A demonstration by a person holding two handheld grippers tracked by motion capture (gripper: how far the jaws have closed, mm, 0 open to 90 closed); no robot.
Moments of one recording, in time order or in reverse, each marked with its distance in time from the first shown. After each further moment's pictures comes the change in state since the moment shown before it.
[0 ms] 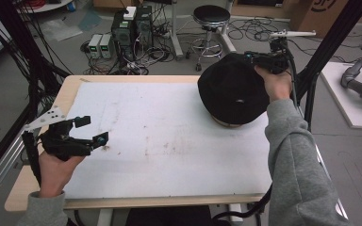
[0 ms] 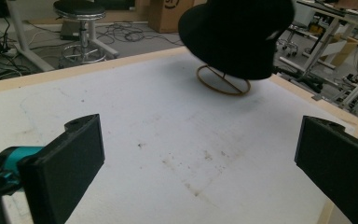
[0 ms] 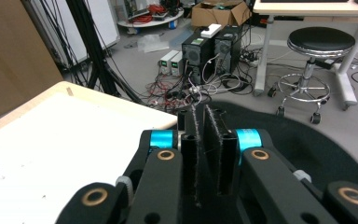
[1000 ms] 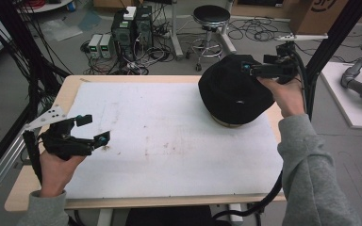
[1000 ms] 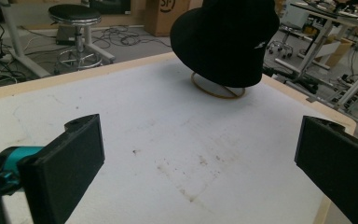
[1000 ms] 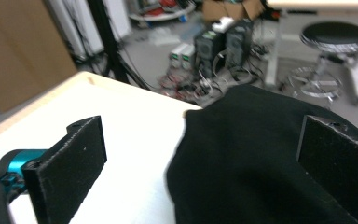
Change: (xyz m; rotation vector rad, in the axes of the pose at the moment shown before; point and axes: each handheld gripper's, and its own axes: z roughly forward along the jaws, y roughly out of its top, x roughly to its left) left arm -0.004 0.005 0.001 -0.011 -0.015 0.015; right arm 0.028 -0.003 -0.042 0.025 0.042 -0.008
